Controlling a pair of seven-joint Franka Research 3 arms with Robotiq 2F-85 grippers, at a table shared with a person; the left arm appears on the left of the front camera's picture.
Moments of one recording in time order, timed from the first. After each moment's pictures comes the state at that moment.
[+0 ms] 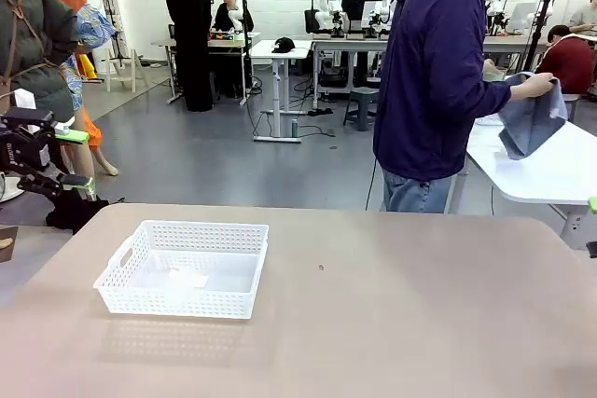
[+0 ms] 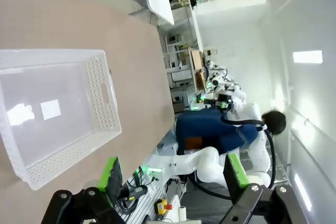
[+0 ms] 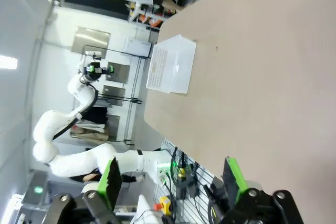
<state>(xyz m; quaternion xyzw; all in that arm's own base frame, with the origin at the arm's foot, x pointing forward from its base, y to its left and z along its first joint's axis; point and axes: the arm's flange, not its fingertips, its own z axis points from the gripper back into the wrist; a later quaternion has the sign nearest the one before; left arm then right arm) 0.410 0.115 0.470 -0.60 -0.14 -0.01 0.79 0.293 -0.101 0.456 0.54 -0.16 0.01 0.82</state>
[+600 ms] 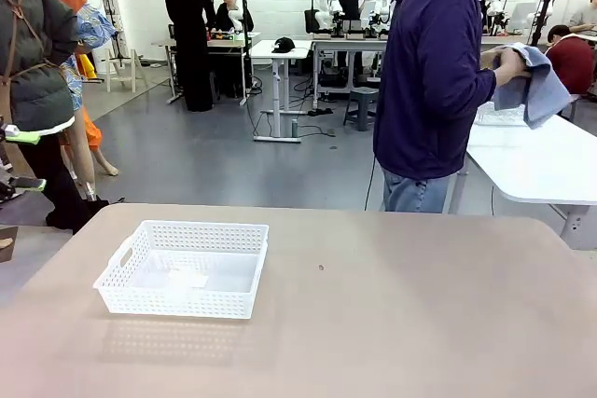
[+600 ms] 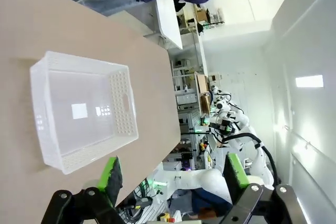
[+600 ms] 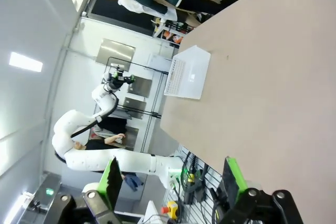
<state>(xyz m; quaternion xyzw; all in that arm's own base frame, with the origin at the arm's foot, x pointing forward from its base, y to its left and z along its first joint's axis) 0.386 0.183 0.463 -0.59 -0.18 0.04 0.79 0.246 -0.161 0.438 0.59 -0.21 0.01 0.78</state>
